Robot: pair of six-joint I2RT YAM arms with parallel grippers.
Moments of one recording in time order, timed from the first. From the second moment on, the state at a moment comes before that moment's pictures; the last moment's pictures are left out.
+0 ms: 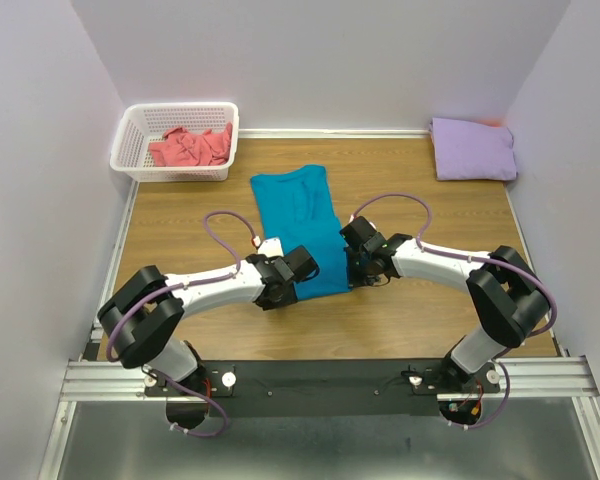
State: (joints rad) left arm -0.93 1.49 0.84 -0.65 -0.34 -1.13; right arm 0.72 1.62 0.89 -0.43 0.07 0.59
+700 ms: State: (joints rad) left arm -0.93 1.55 0.85 -0.59 -0.34 -1.13; right arm 0.72 1.62 0.88 -0.41 0.06 0.57
